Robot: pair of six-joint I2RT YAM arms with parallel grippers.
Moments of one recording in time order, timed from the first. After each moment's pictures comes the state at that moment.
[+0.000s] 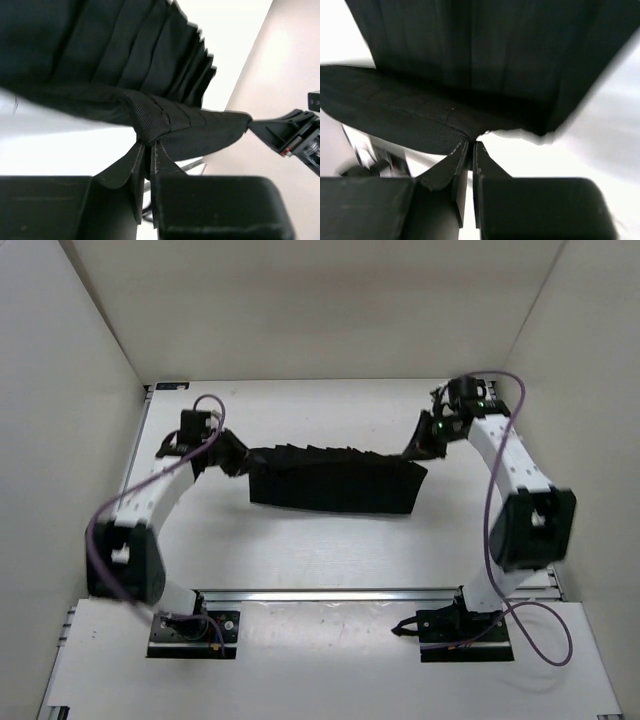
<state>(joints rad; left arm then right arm) -0.14 1.31 0.97 -0.46 0.46 -0.90 0.07 1.54 1.36 -0.94 -0.48 0.34</state>
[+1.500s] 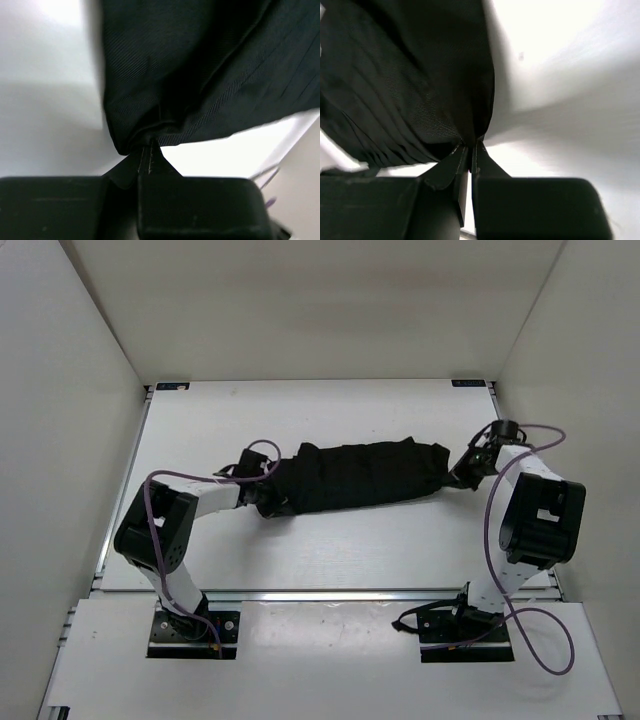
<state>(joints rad) -0.33 1.71 0.85 -0.18 0.30 -0.88 -0.24 1.72 1.04 -0.50 -0.45 0.52</state>
